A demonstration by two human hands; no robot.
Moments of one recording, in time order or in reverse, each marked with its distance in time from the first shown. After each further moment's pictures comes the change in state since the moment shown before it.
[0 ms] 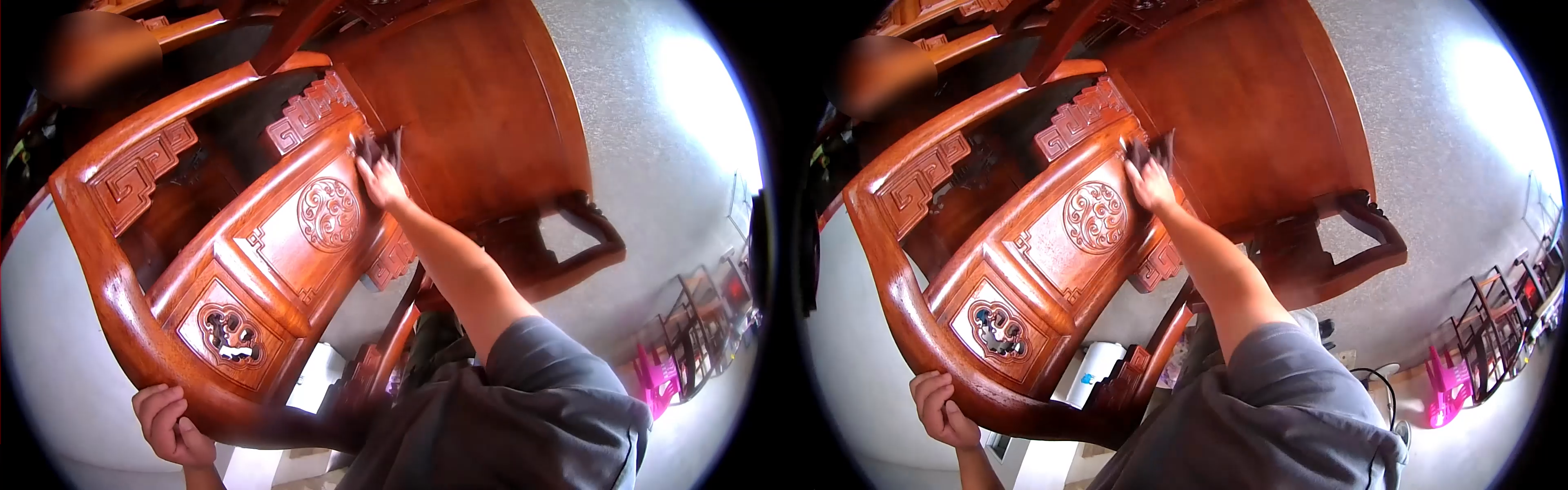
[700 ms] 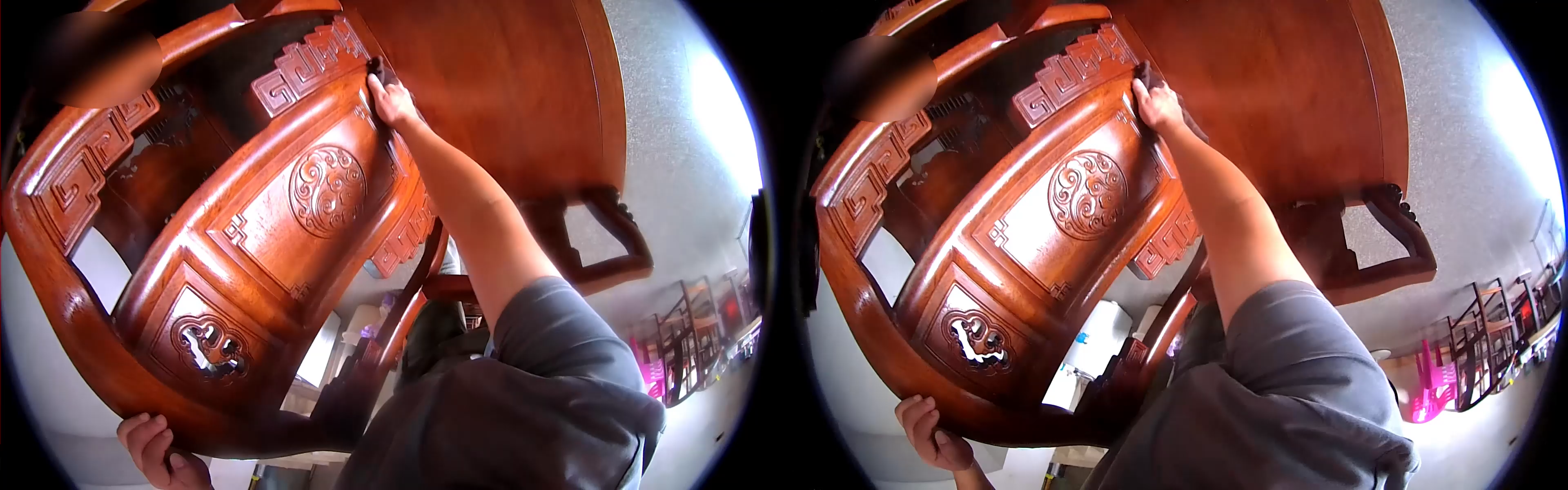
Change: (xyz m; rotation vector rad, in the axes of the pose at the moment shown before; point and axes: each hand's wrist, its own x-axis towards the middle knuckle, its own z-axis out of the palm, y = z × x) left_hand -0.007 0.000 -0.011 0.091 -0.122 -0.097; right_hand 0.107 0.052 0.011 -0.081 -0.159 0.094
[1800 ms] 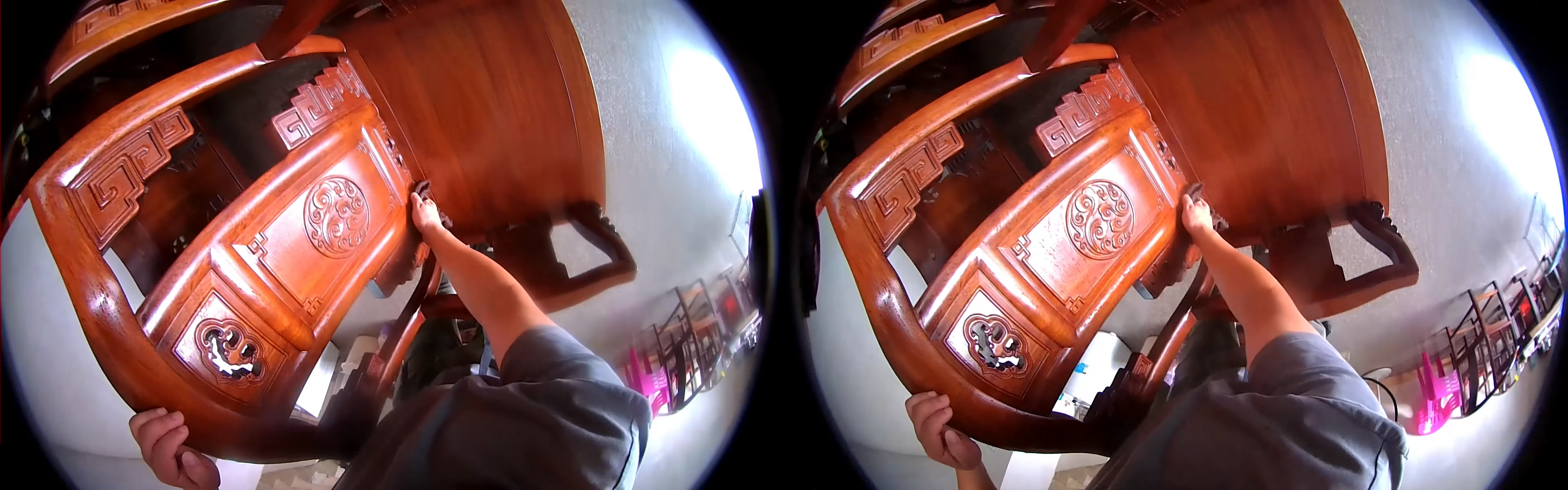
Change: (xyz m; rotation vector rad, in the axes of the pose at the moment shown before) left_hand 0.009 0.002 0.004 -0.119 0.063 0.042; right_hand -0.174 0.056 0.047 0.272 -0.054 0.600
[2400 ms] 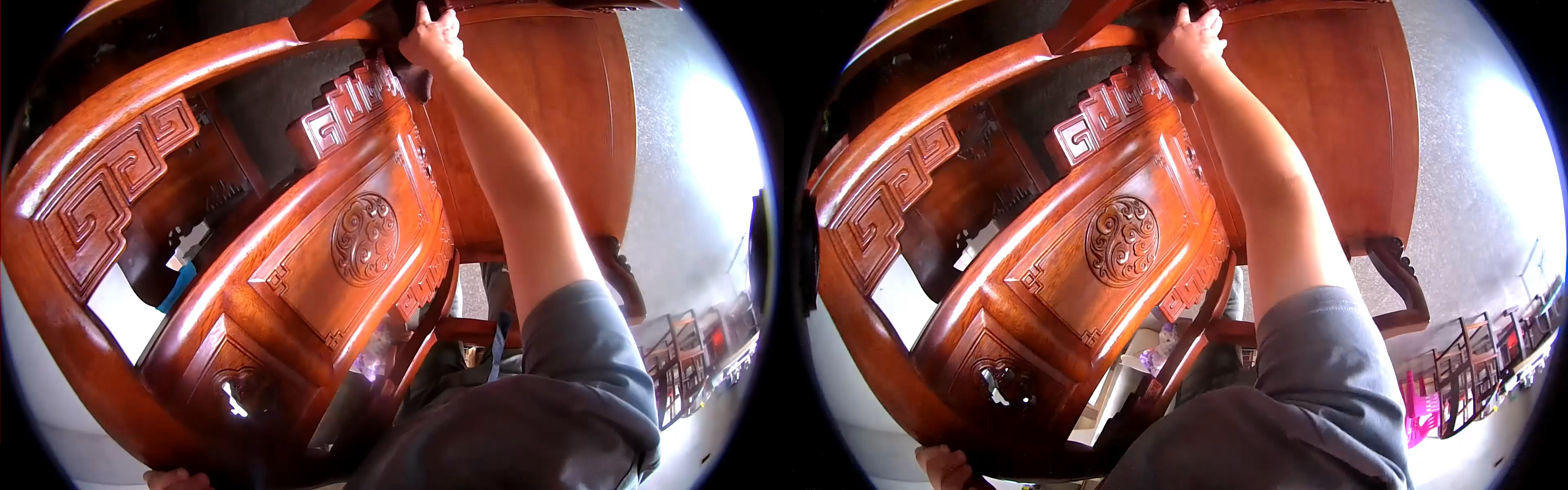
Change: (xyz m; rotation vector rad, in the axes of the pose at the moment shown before) left_hand 0.020 -0.006 0.000 0.000 0.030 0.124; right_hand 0.158 -0.336 -0.110 -0.486 0.461 -0.459
